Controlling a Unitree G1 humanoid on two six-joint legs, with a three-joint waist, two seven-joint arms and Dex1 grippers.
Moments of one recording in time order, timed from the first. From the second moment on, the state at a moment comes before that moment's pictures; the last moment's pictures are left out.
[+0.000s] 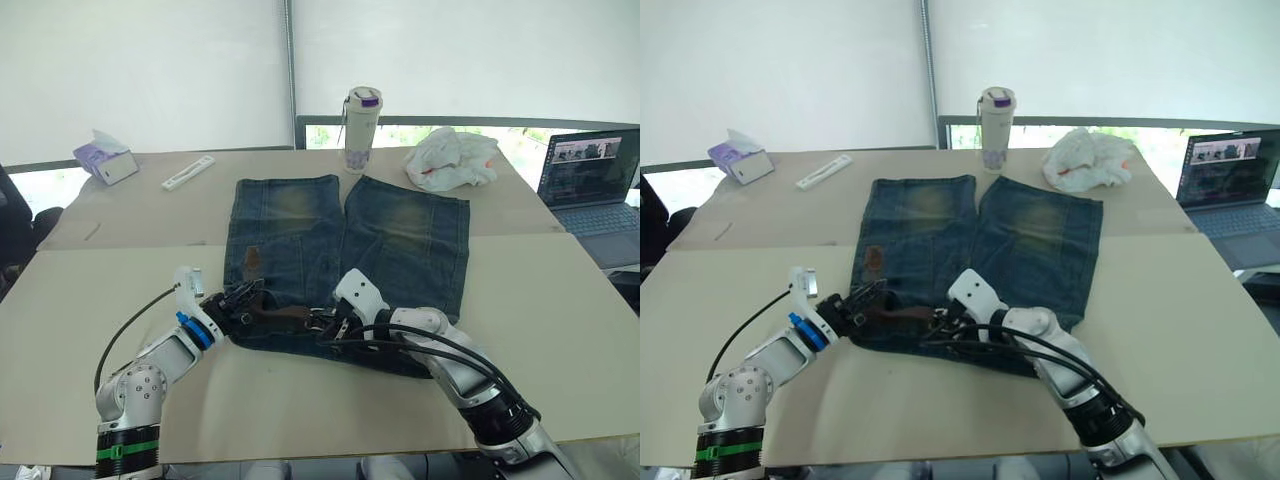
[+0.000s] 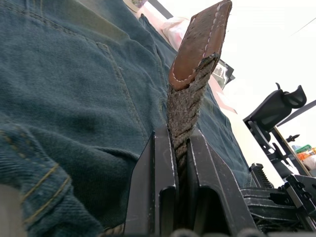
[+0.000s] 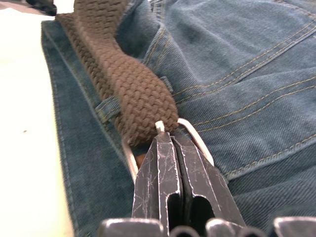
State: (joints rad) left arm -0.17 0.32 0.30 -0.12 -0.92 0.77 -0.47; right arm -0.41 -0.35 0.39 -0.26 0.17 0.75 0.62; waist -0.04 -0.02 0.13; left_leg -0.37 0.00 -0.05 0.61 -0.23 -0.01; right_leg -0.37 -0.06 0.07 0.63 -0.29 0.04
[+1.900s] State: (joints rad) left arm -0.50 0.55 0.07 0.25 -0.53 0.38 -1.12; right arm -0.41 -0.31 0.34 -0.16 0.19 0.55 0.72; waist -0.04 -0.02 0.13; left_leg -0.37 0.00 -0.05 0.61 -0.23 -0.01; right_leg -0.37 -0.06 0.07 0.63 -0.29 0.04
